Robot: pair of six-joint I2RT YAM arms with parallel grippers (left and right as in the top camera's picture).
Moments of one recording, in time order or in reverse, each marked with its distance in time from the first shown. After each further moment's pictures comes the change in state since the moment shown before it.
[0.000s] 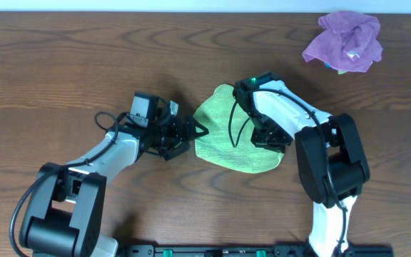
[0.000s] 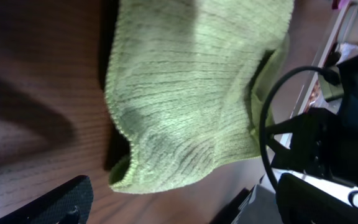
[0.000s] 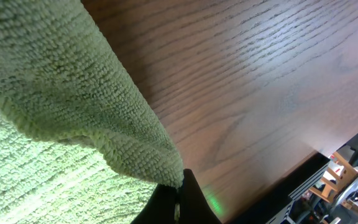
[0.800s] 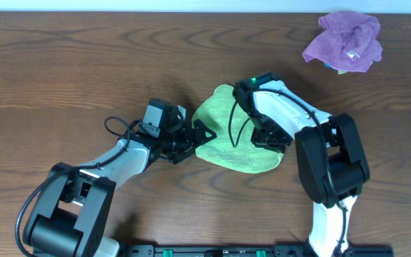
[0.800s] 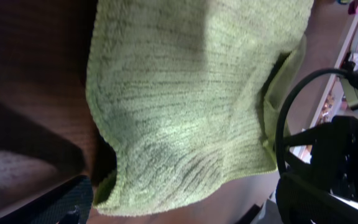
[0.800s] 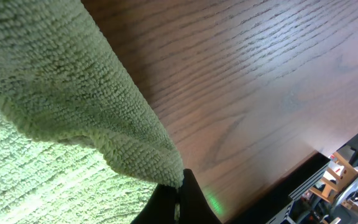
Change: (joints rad) left arm -0.101 0.000 -0.045 0.134 -0.125 -0.111; right arm 0.000 0.000 0.000 0.000 0.000 0.000
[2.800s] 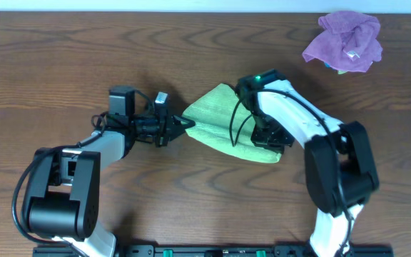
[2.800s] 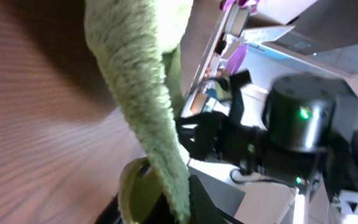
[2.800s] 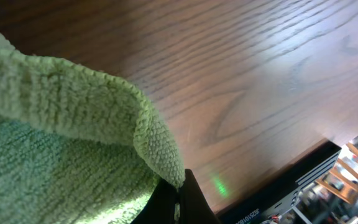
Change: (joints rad) left arm 0.278 0.102 0.014 0.273 0.571 -0.230; right arm 0.000 -0.094 0.000 -0.039 -0.059 0.013
